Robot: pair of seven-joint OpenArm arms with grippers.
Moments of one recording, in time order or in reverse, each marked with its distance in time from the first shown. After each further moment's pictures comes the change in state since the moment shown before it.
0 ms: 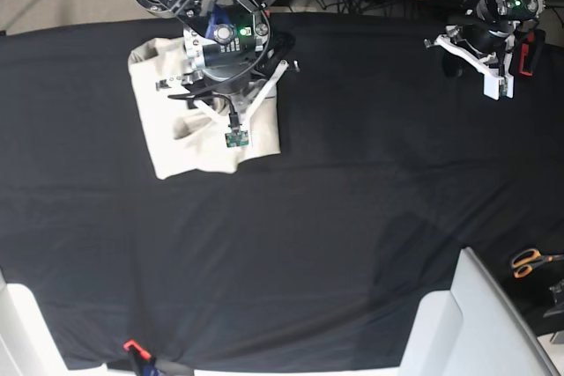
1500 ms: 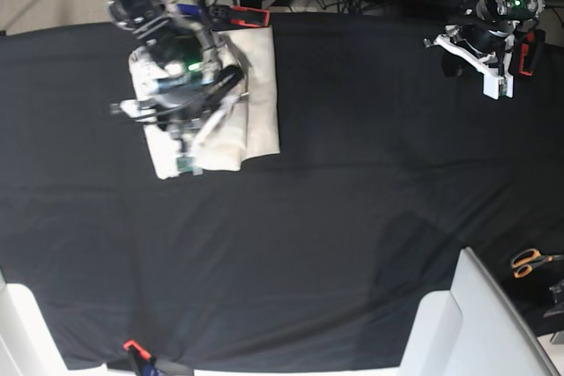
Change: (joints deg) left arm 0.0 0.0 -0.2 -0.2 0.0 0.0 0.0; right arm -3.3 -3.1 19.1 -4.5 -1.6 13.4 9.9
